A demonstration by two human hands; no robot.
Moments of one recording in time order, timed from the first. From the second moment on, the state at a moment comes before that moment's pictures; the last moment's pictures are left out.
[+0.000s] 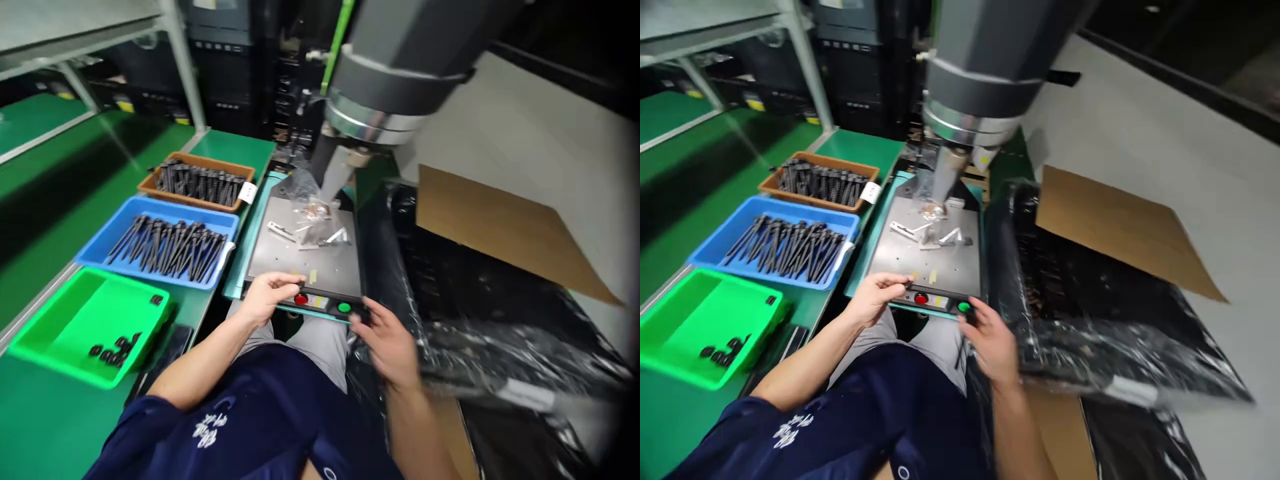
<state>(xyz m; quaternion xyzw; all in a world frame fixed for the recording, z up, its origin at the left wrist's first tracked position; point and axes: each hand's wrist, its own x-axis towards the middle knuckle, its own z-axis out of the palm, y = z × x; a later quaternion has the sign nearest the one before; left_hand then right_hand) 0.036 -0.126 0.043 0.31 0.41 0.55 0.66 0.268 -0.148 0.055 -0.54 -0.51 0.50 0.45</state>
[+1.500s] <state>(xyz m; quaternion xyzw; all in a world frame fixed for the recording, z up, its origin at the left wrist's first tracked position) 0.046 -0.096 0.038 0.67 0.44 0.47 0.37 0.208 -0.102 0.022 -0.31 -0.38 0.70 0.52</state>
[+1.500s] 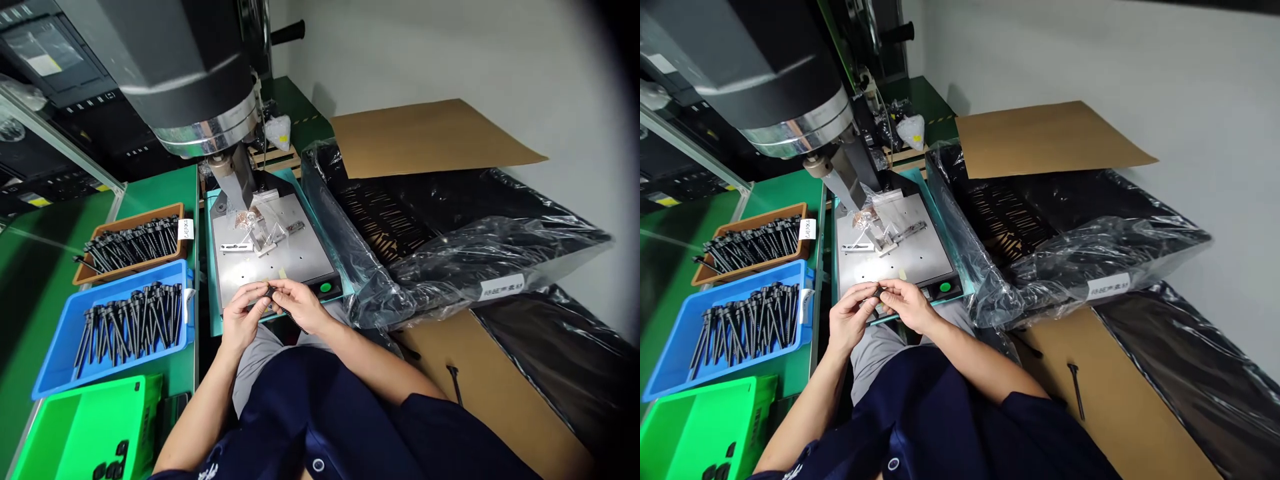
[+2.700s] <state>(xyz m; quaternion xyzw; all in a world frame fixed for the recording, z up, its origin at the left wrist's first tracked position) 0.043 0.026 0.049 0.30 0.45 0.66 0.53 0.195 0.031 -0.007 -0.39 -0.37 0.61 0.58</state>
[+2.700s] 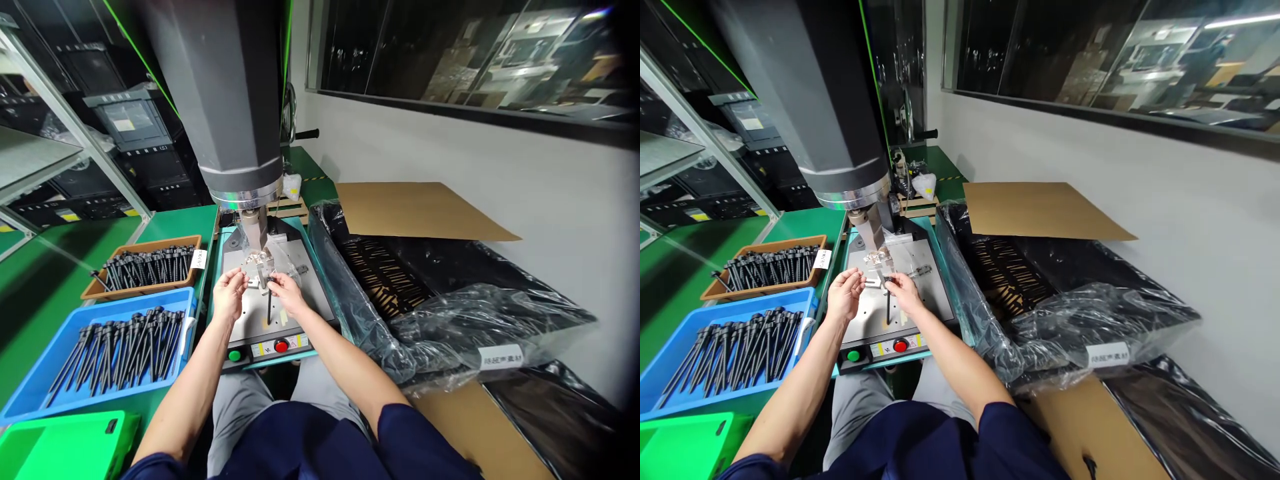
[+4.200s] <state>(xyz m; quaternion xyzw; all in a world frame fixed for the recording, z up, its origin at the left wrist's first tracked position) 0.044 0.051 0.054 0.48 0.44 0.61 0.45 0.194 0.097 0.041 -0.42 -0.56 0.44 0.56</state>
